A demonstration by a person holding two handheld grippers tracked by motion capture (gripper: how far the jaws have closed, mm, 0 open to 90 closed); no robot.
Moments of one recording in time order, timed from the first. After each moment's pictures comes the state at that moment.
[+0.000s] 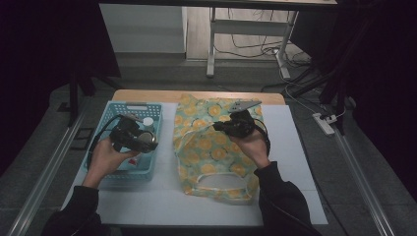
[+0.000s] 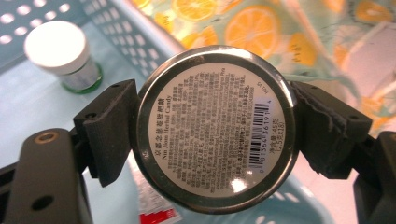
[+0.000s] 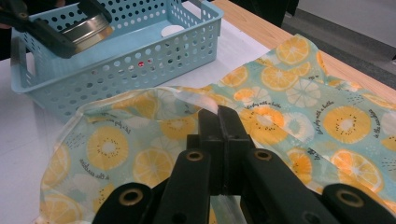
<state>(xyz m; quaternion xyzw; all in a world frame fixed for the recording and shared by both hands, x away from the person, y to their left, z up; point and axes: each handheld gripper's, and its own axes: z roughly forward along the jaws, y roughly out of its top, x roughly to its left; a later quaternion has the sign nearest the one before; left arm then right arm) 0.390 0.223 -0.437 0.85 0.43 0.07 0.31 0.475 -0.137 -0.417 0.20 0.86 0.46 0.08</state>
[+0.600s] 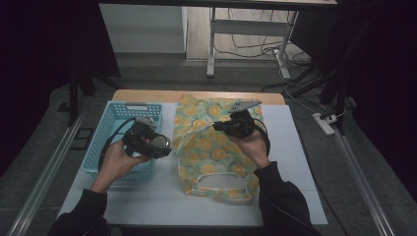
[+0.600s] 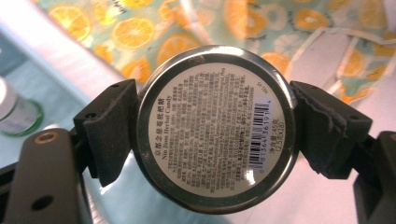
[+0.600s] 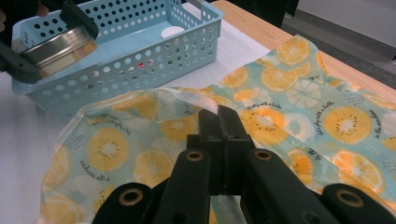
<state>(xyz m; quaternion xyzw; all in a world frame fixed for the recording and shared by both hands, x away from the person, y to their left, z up) 0.378 0.181 -0.425 0.86 0.37 0.06 0.34 0.475 -0.137 -0.417 0.20 0.86 0.46 0.08</state>
